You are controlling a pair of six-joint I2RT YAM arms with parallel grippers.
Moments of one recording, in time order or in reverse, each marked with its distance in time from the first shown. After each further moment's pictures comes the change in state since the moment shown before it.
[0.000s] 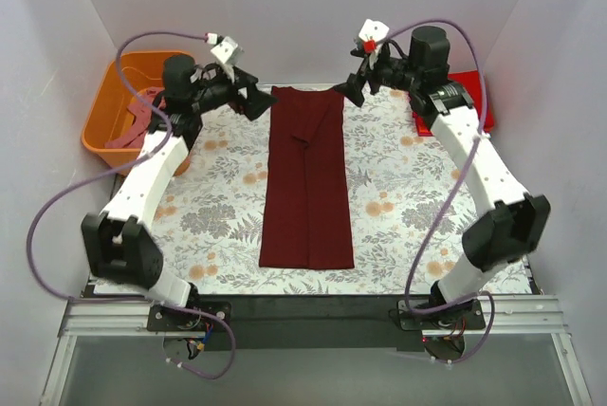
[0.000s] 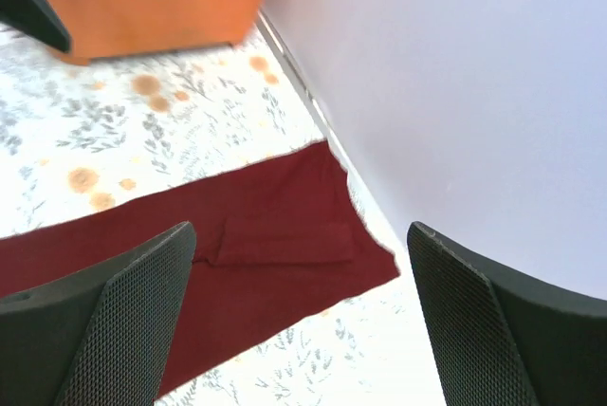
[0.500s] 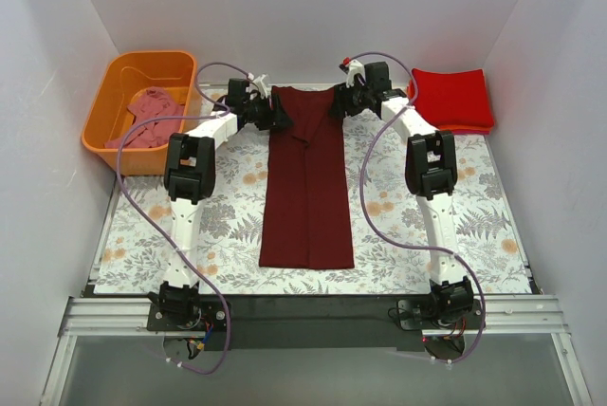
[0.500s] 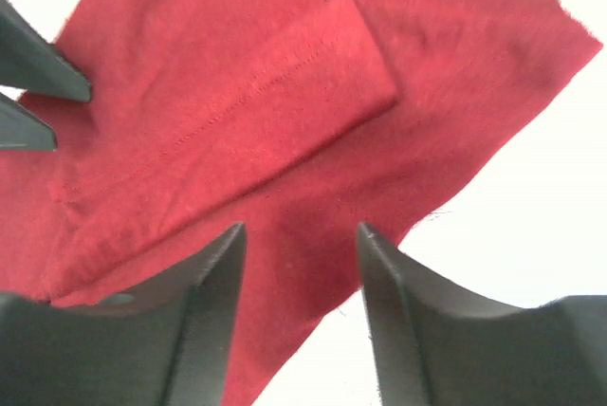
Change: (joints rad) left arm -0.007 0.863 0.463 -0.095 -0.085 -0.336; right arm -0.055 0.847 0.447 -0.066 0.132 0.395
